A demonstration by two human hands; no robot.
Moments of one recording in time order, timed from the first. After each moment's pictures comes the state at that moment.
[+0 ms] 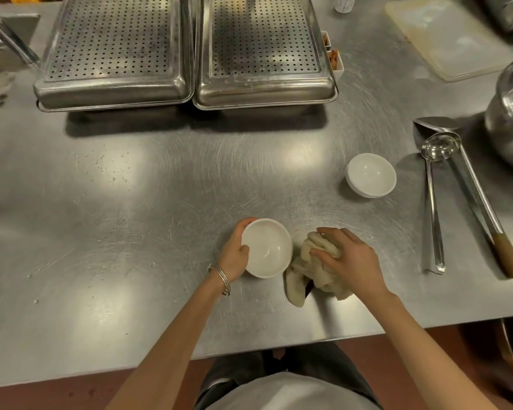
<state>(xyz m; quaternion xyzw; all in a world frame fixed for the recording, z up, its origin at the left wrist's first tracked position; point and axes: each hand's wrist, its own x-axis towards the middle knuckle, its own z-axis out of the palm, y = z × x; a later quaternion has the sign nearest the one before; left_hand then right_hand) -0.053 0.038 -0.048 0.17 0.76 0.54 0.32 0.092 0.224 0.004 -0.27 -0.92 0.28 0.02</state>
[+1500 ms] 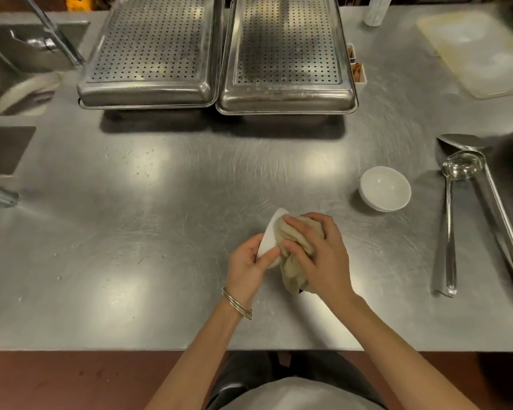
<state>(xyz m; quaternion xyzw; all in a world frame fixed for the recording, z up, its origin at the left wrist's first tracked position) 0.001 0.048 0.031 0.06 0.68 0.69 0.23 0.059 0.182 0.029 -0.15 -0.89 0.40 0.16</state>
